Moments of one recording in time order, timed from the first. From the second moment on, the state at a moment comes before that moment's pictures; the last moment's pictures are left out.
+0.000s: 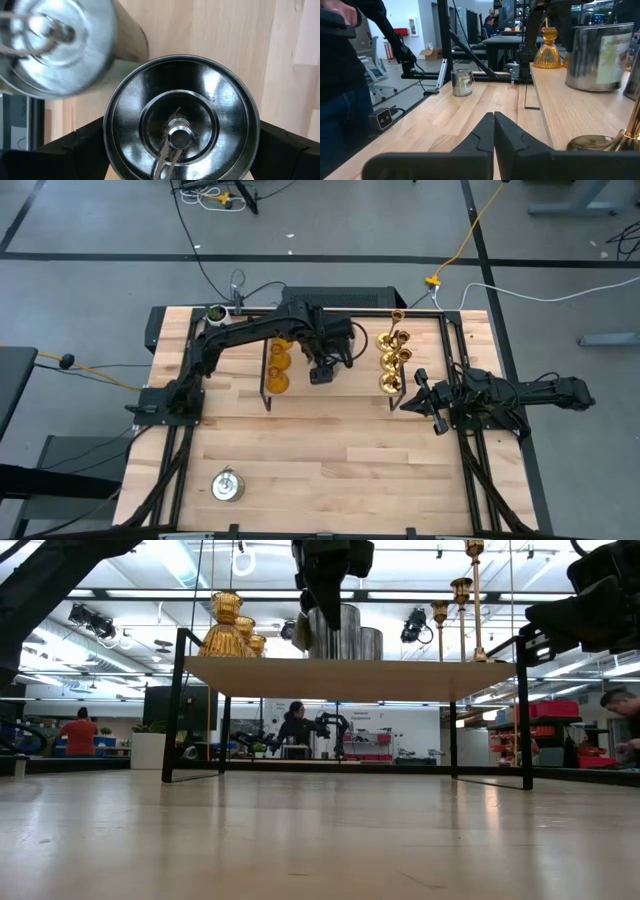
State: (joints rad) left arm 0.17 2.14 2.35 -1.44 -0.09 0.10; right arm 0.01 0.19 0.02 0.17 -0.25 0.02
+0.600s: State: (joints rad) left arm 0.17 2.14 2.35 -1.45 -0.05 0.09; right arm 0.01 0.19 0.02 0.17 -0.25 0.02
